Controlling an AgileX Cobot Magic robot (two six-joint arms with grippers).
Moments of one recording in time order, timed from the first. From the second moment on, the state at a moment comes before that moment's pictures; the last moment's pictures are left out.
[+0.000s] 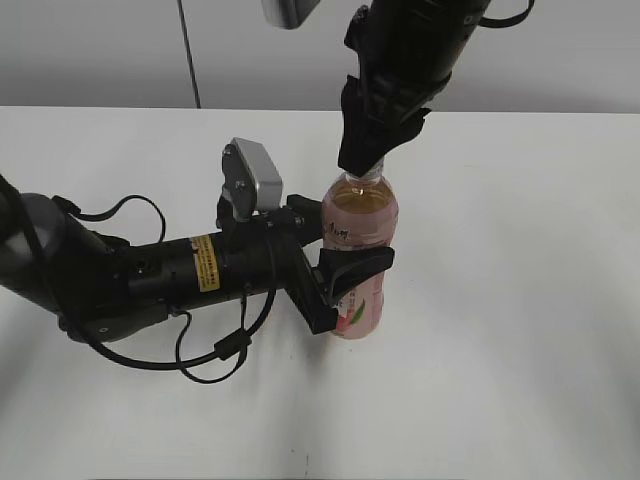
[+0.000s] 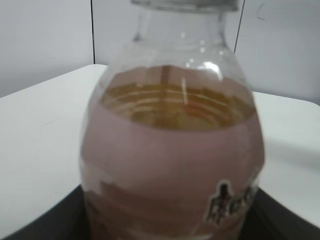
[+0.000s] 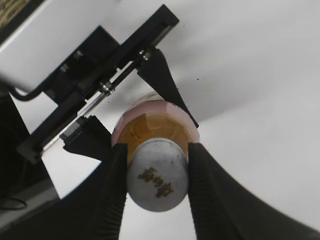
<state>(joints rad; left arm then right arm) -0.53 2.14 -0.84 0.78 -1.21 -0.31 0.62 1.85 -1.71 0.18 1.22 -0.72</state>
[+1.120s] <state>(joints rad) -0.53 2.14 -0.84 0.78 -1.21 -0.31 0.57 1.78 -1.80 0.11 1.22 -0.56</state>
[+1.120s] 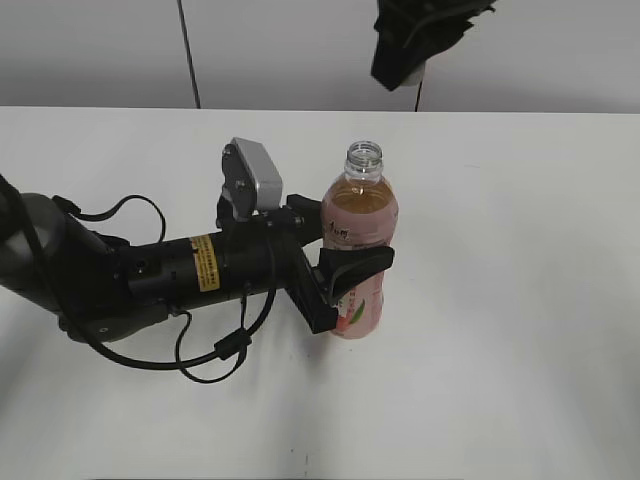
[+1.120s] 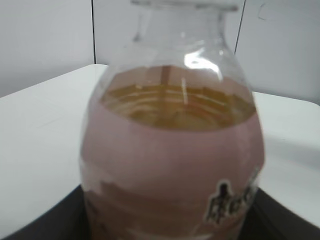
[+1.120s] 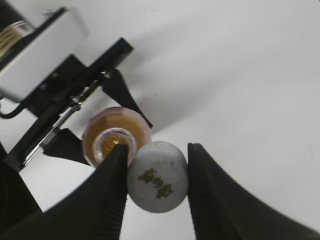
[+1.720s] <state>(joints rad) -0.53 2.14 -0.84 0.78 -1.21 -0.31 0.32 1.78 -1.22 0.01 1.10 -0.08</state>
